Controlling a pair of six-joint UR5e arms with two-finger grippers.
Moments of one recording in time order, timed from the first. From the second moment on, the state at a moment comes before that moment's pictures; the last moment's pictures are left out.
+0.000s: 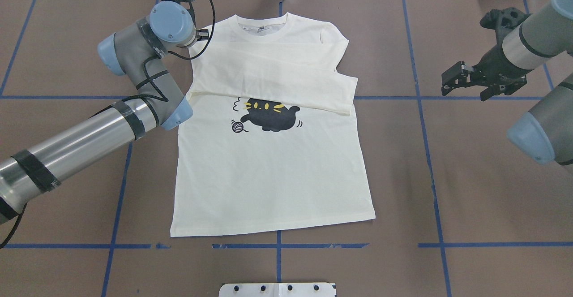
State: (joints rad) left arm -0.80 -2.44 -0.92 -2.14 -1.53 -1.10; right arm 1.01 -1.35 1.87 -1.51 2.22 0.91
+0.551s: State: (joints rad) left arm -0.86 -2.40 -1.03 -2.16 -1.70 -1.08; right arm 1.00 -1.35 1.88 -1.50 2.21 0.92
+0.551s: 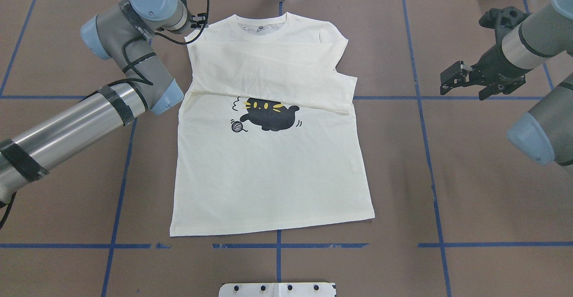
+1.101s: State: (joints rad) left arm -0.86 -2.10 -1.62 -1.95 -1.90 -1.06; right arm 0.74 -1.33 1.98 -1.50 2.01 1.18
